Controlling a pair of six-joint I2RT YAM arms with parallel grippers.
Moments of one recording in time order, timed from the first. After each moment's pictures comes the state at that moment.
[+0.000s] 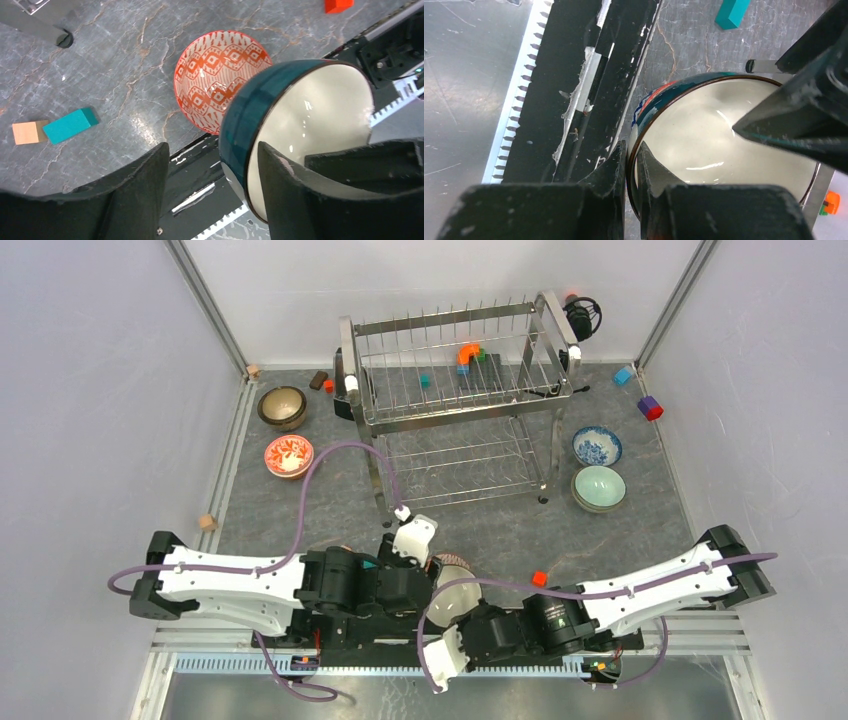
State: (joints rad) left arm -1.59 1.09 0.99 -0.88 -0.60 -0.92; right arm 1.81 1.11 0.83 -0.56 0.32 -0.40
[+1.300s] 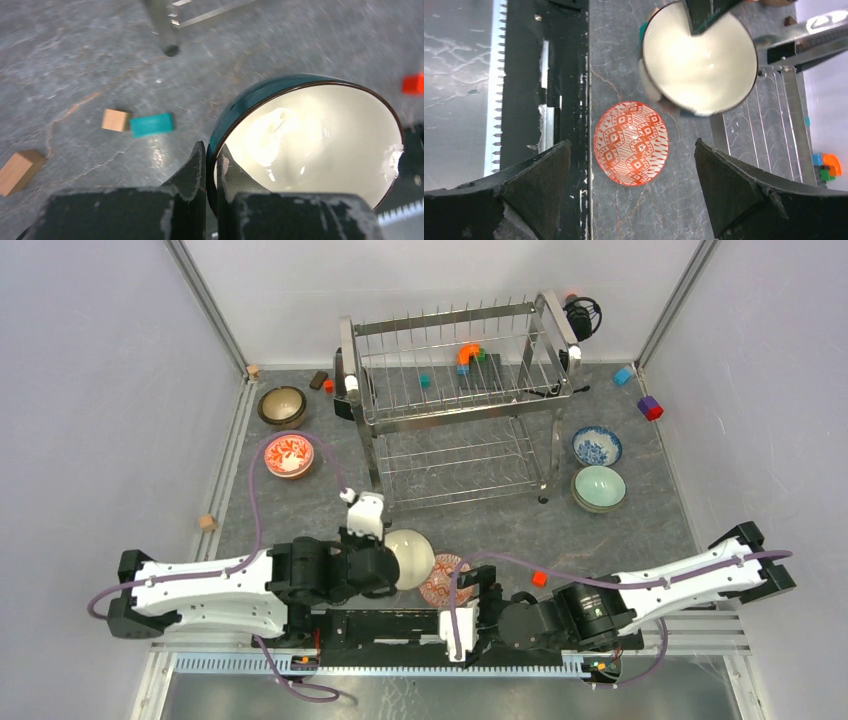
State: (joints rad) left arm -1.50 0.93 0.89 -1.02 -0.78 -1.04; right arm 1.83 0.95 0.80 -0.41 0.49 -0.29
